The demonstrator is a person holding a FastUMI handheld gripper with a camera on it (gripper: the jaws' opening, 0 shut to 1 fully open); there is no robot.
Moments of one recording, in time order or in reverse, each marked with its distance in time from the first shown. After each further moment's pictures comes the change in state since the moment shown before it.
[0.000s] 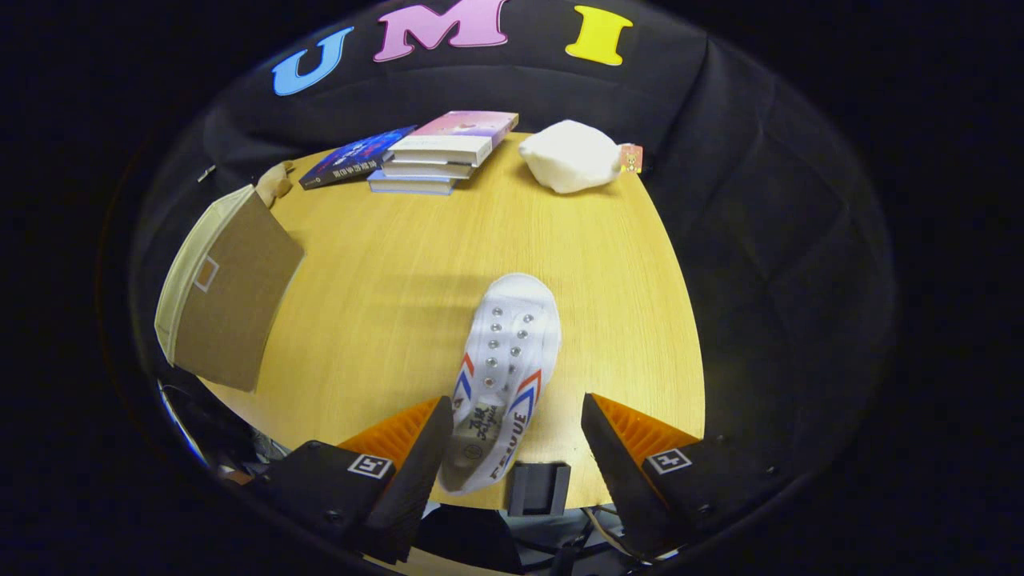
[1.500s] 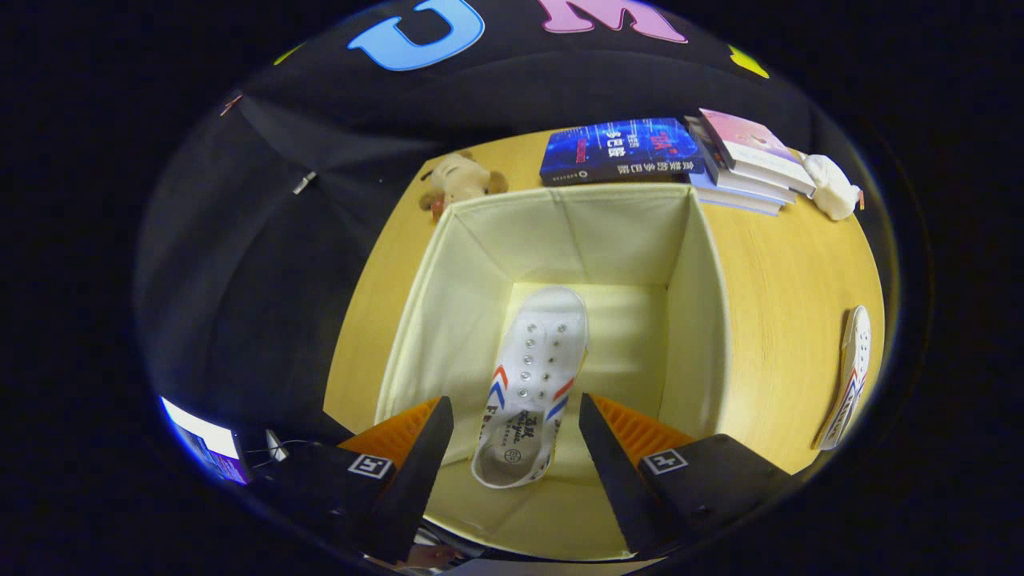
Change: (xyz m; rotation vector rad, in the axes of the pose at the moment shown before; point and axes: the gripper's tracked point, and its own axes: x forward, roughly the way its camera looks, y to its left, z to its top) arm -0.046 0.457 0.098 0.096 0.019 0.428
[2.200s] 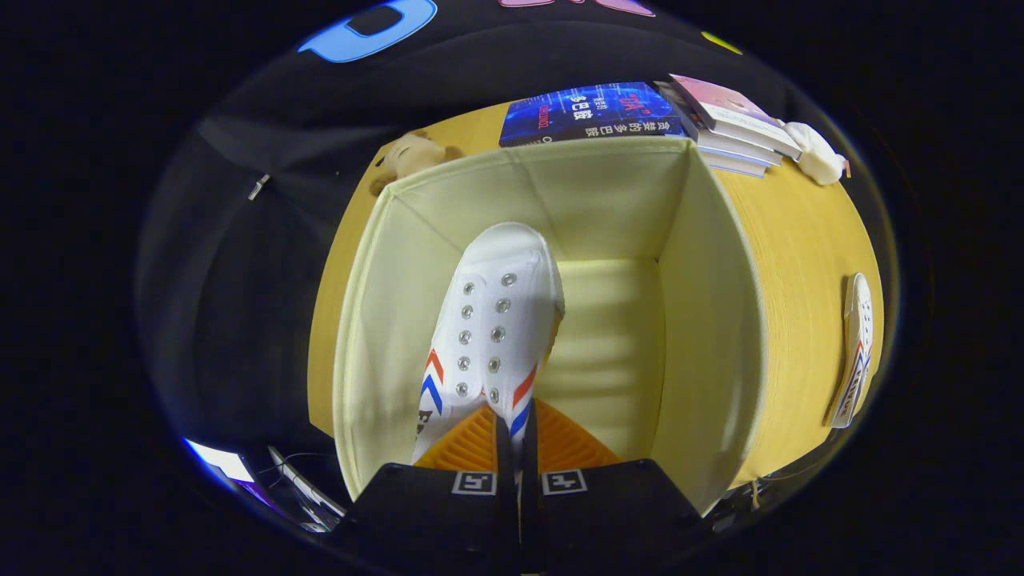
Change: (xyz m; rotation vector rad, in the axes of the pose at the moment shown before) arm 0.055 -0.012 -0.025 0.095 0.148 -0.110
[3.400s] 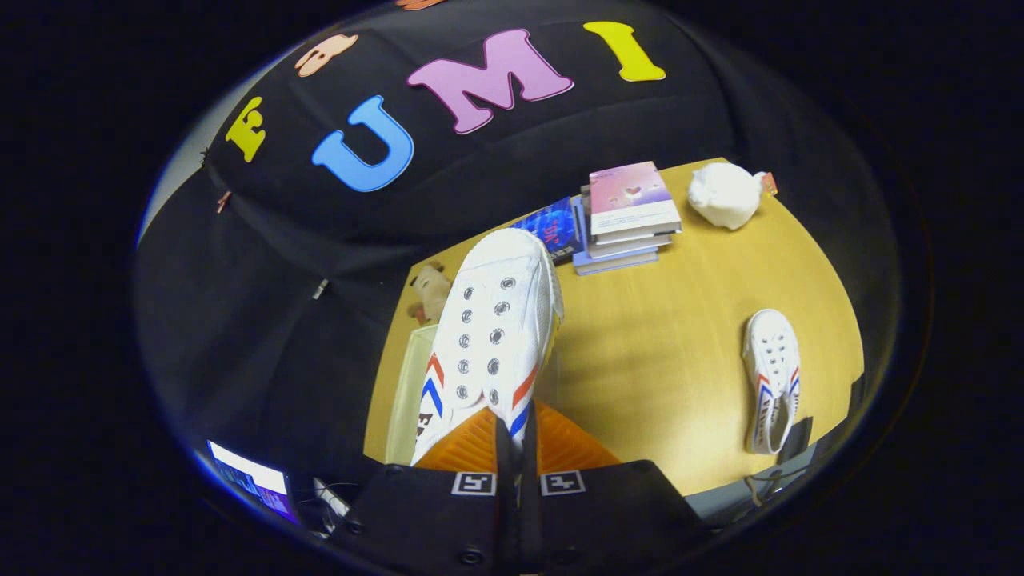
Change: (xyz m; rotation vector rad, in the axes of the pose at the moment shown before) arm -0.217 -0.106 0.063 0.128 -0.354 0.229
